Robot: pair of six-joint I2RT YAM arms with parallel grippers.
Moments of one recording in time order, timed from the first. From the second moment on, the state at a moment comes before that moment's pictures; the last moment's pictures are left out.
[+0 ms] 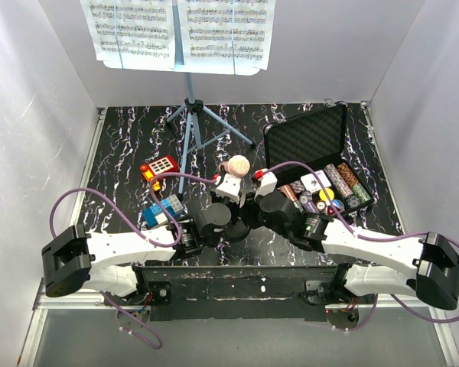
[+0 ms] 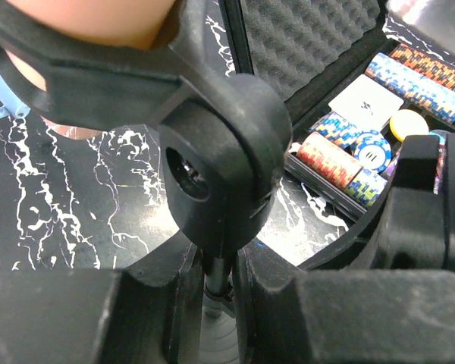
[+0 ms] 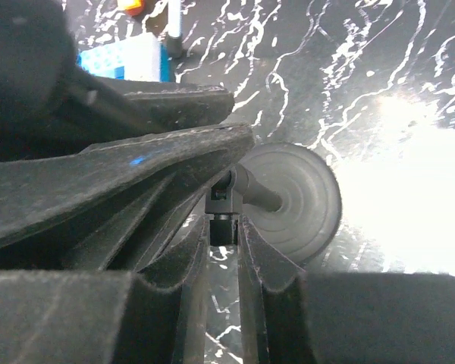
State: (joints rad) left arm -1.20 1.28 0.70 0.33 -0.73 -0.21; right arm 1.07 1.13 0.69 -0.04 0.24 0.58
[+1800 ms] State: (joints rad) left arm -1.20 1.20 0.63 0.33 -0.64 -0.16; right arm 1.22 1.00 0.71 -0.38 0.51 0.53
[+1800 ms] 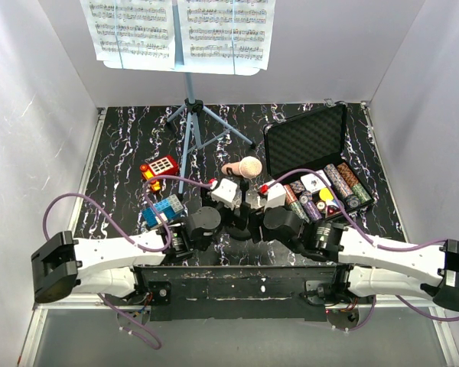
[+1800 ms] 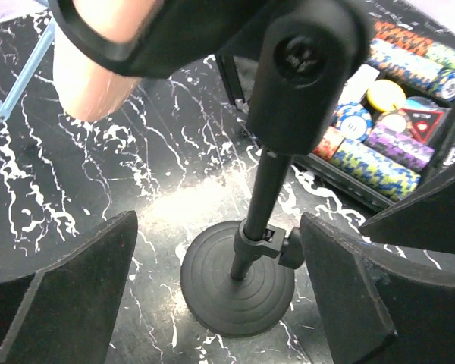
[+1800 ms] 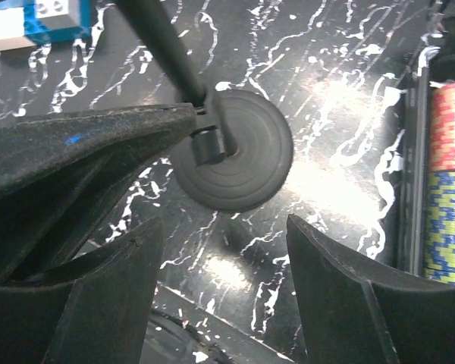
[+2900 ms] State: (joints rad) left arm -0.49 0.99 0.51 0.51 0.72 -0.33; right arm 1.22 0.66 0.75 -0.60 0.33 0.44
